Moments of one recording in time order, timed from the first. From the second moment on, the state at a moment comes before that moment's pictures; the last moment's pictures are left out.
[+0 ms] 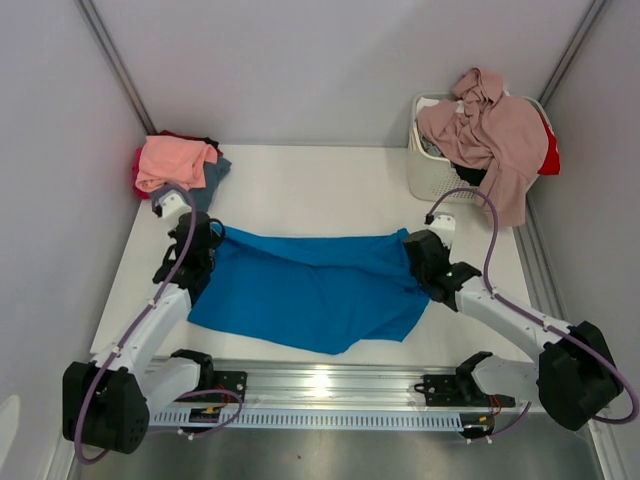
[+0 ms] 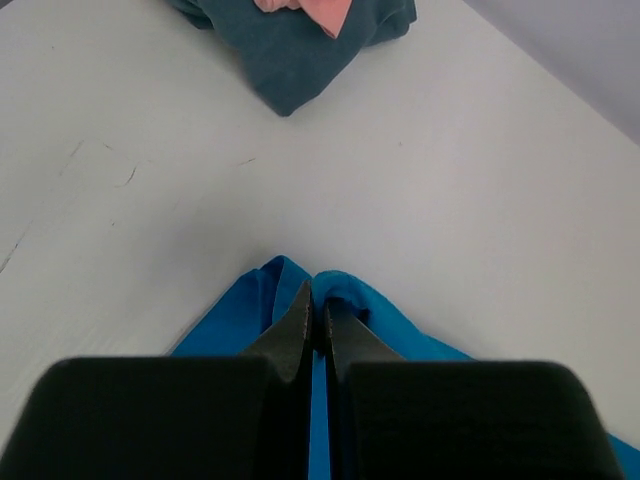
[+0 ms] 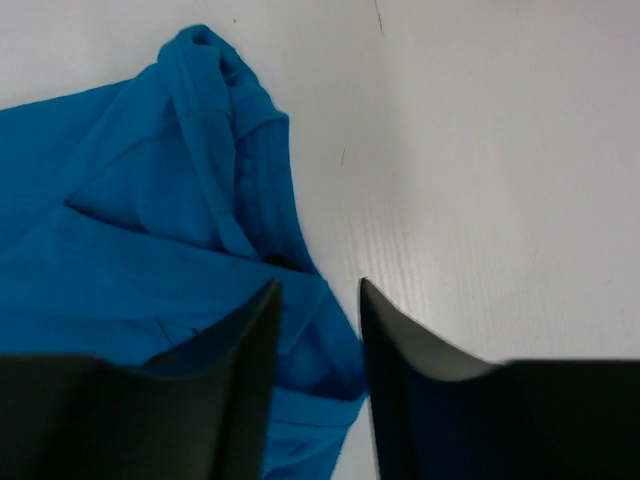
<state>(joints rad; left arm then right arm) -0.18 1.02 0.63 -0.07 -0.49 -0.59 0.57 1.17 0.68 -0.33 0.60 0.51</state>
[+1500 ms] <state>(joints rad) -0.26 0.91 0.63 -0.40 -0.55 -0.71 0.58 1.13 0.67 -0.32 0.52 0.53</state>
